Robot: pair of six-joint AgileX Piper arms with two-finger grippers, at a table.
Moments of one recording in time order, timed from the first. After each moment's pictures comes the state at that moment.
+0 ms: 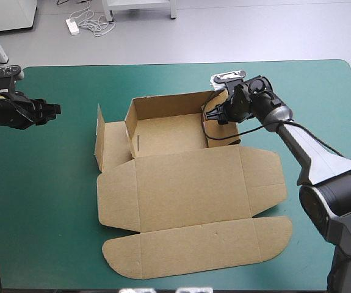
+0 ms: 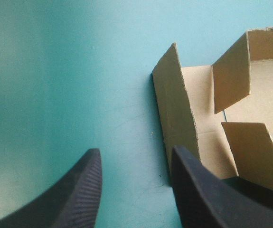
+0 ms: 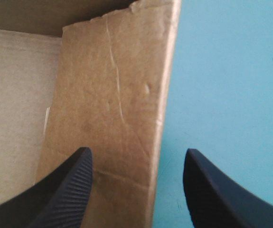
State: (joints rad) left arm 0.25 1.45 -1.53 -0.36 1.12 0.30; right arm 0.40 1.95 -1.78 -0.12 0.92 0.20
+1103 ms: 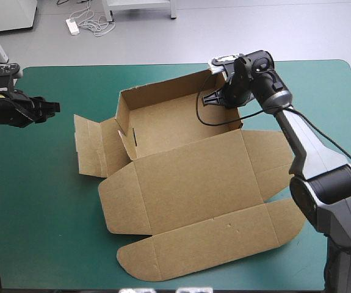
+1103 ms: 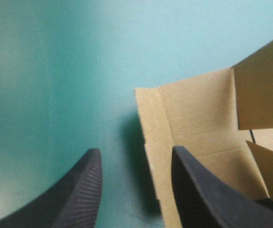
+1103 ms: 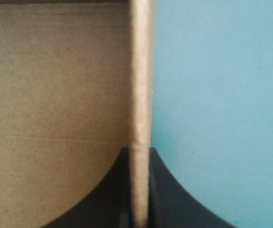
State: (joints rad) left arm 0.25 1.45 -1.53 -0.36 1.08 0.30; right arm 0.39 2.02 -2.14 -0.05 1.24 0.15
